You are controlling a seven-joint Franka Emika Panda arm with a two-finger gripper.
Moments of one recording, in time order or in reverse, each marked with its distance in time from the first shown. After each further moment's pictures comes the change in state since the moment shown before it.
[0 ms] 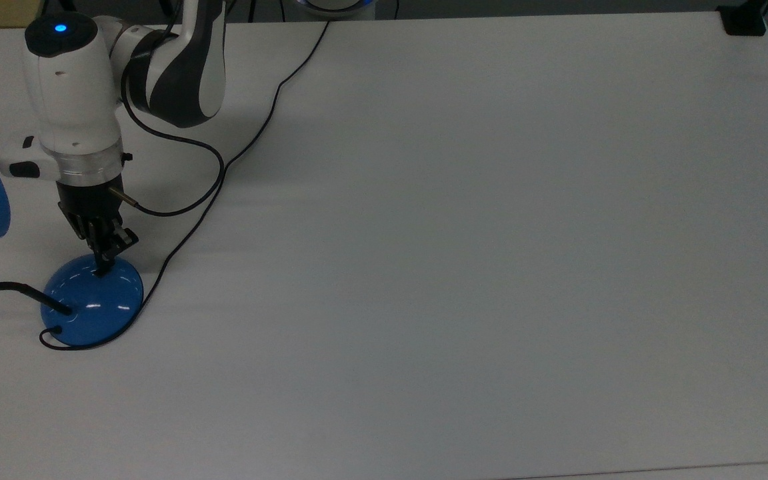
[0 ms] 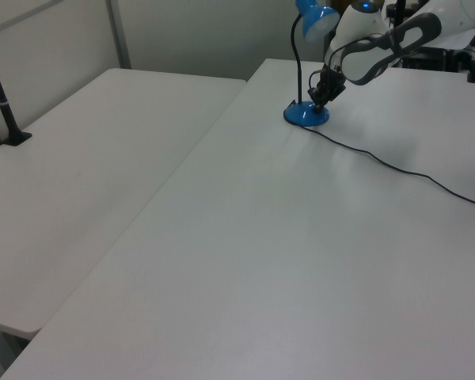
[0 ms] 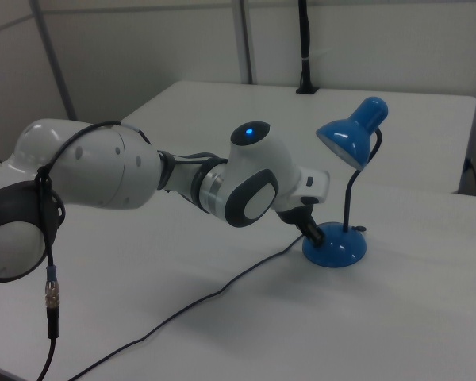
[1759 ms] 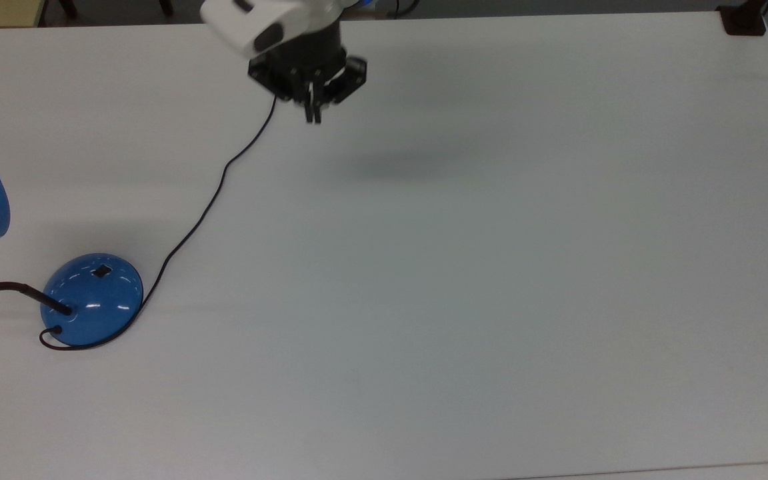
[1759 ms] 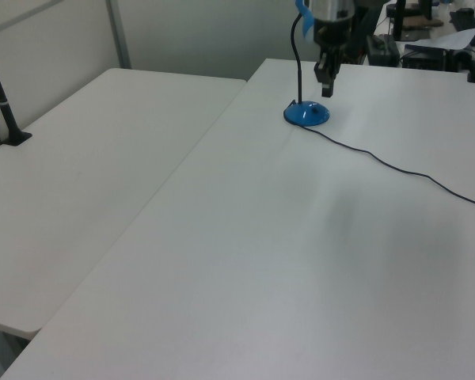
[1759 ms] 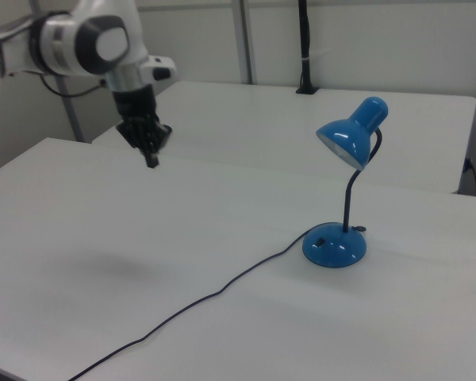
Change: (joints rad) arm 0.195 -0.394 0.242 0.095 -0.023 -0.889 -0.186
